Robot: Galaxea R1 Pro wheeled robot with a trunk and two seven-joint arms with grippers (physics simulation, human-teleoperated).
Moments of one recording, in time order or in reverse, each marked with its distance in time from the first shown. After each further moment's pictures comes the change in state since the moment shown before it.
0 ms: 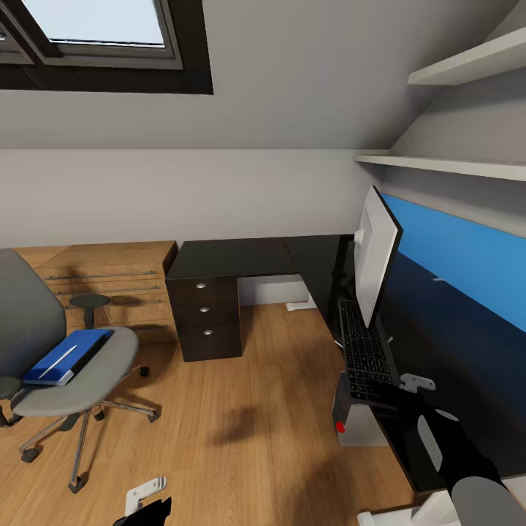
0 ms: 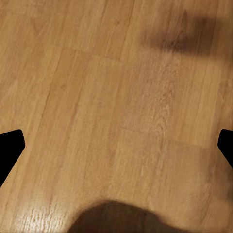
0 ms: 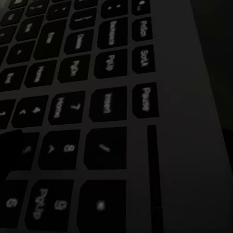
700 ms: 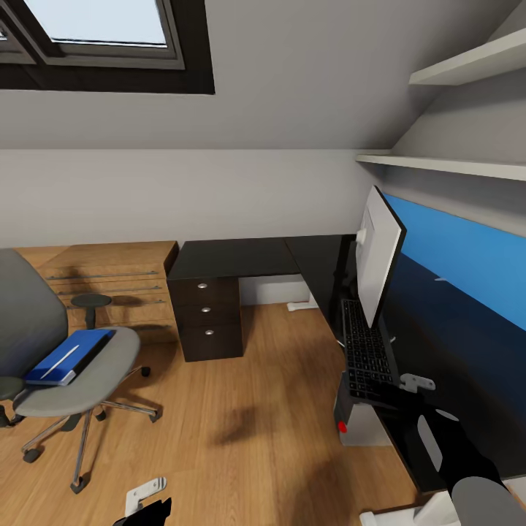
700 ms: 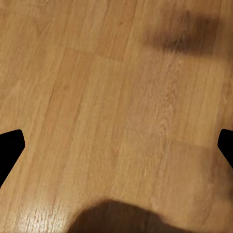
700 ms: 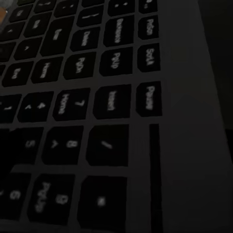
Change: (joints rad) left arm 0.000 0.000 0.000 0.002 0.000 0.000 0.000; right arm 0.000 0.000 -0.001 -0.001 0.000 0.000 0.002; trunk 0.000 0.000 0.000
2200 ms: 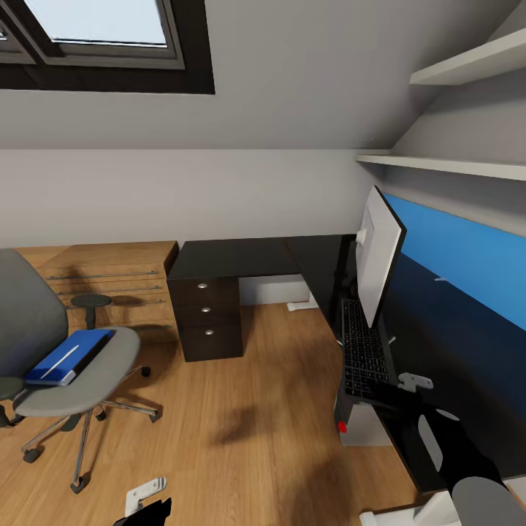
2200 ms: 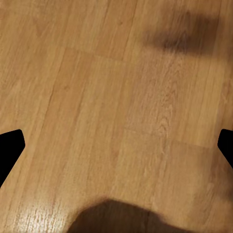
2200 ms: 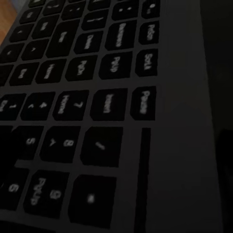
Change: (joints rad) left arm 0.000 0.000 0.000 0.001 0.000 0.000 0.000; right arm 0.000 -0.001 -0.001 -0.004 0.001 0.002 0.040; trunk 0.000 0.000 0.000
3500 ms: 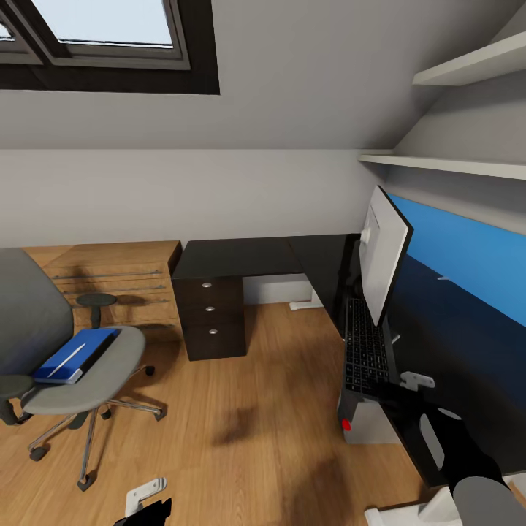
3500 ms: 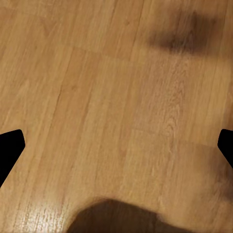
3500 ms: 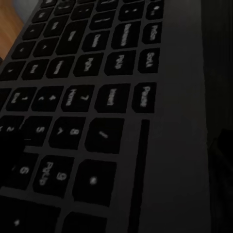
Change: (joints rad) left arm 0.000 -0.001 0.000 0.001 0.000 0.000 0.000; right arm 0.000 -0.001 -0.012 -0.010 -0.001 -0.002 -0.001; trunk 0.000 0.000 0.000
